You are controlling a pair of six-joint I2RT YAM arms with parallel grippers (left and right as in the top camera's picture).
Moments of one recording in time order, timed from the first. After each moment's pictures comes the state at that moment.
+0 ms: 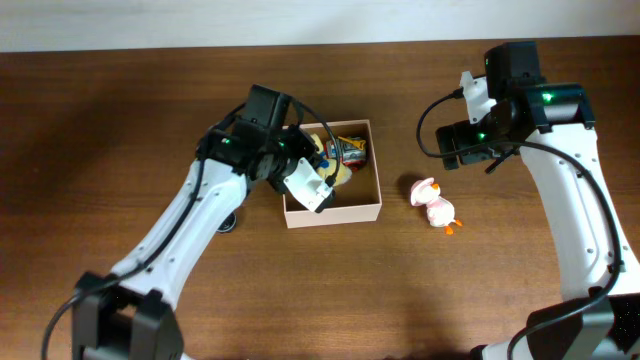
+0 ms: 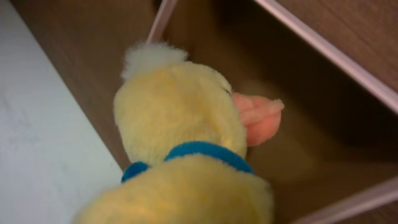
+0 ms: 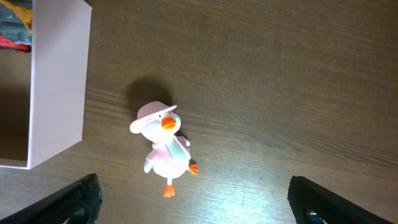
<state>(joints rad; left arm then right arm) -0.40 1.70 1.39 -0.70 0.36 1.98 0.05 1.67 1.67 -1.24 0.04 -0.16</state>
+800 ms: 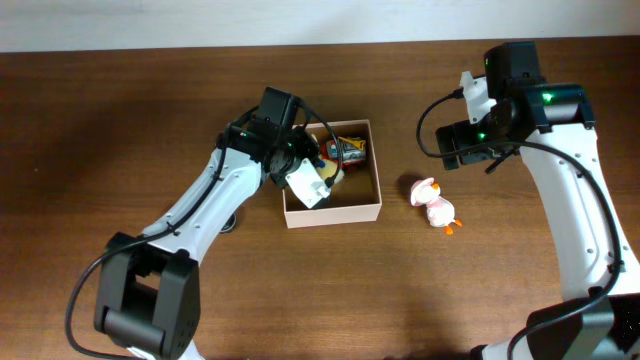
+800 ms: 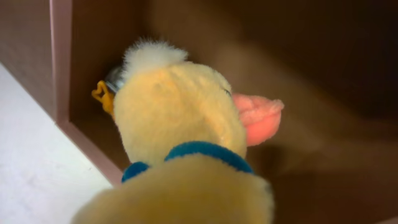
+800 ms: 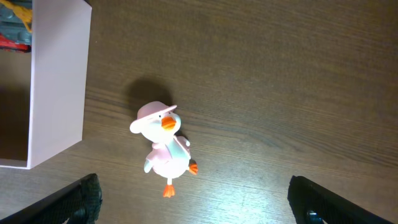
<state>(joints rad) -0.41 1.83 1.39 -0.61 0.24 2.10 0.05 1.67 1.67 -1.24 0.04 -0.16</state>
